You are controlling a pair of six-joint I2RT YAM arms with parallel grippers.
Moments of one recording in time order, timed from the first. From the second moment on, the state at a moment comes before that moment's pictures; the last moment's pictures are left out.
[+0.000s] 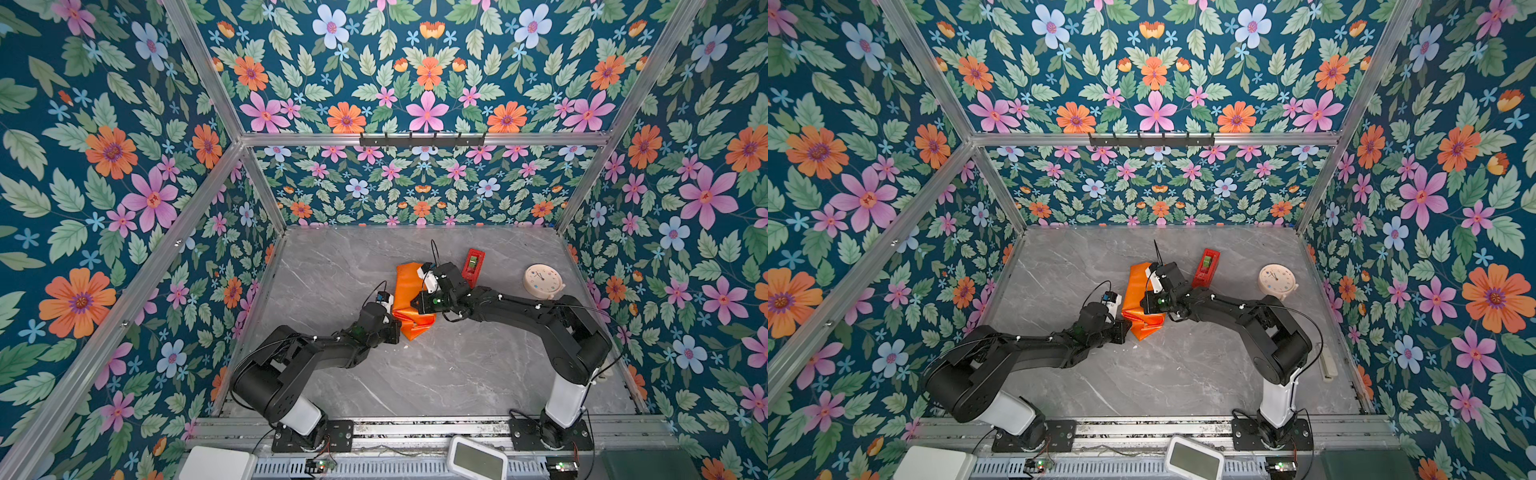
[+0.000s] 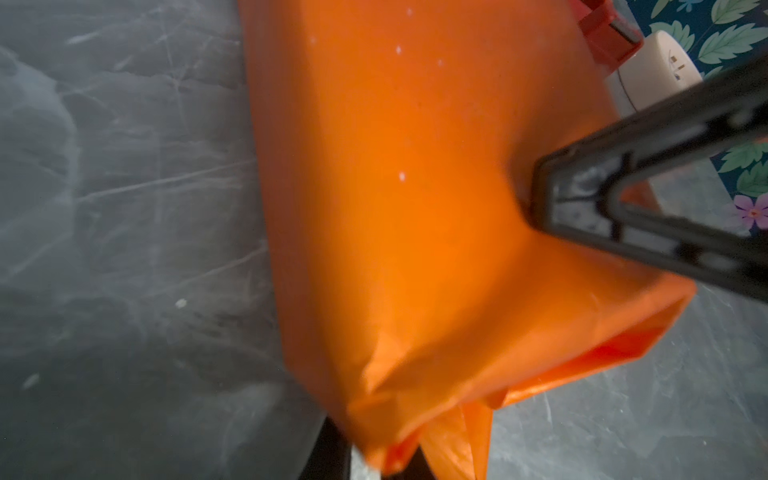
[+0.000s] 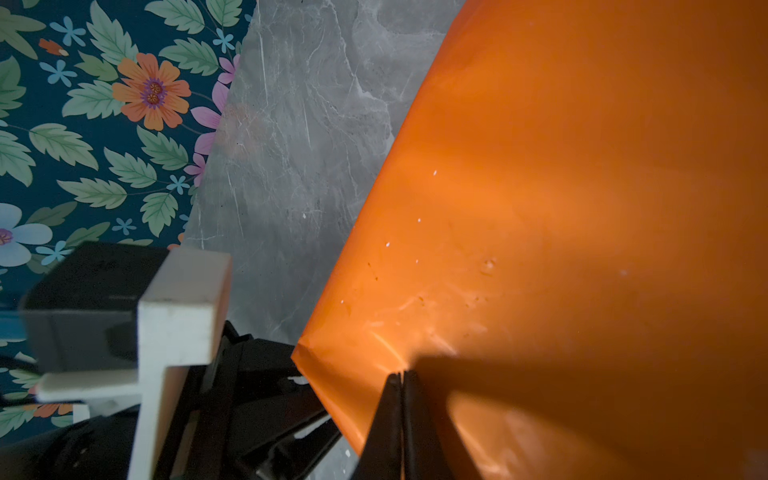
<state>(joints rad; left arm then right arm) -0.63 1.57 0.48 0.41 0.09 -0.46 0.67 1.84 1.13 -0.06 -0.34 0.52</state>
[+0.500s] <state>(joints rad) -0.63 1.66 0.51 0.49 0.07 -0.39 0.67 1.83 1.12 -0.04 -0.32 0.53</state>
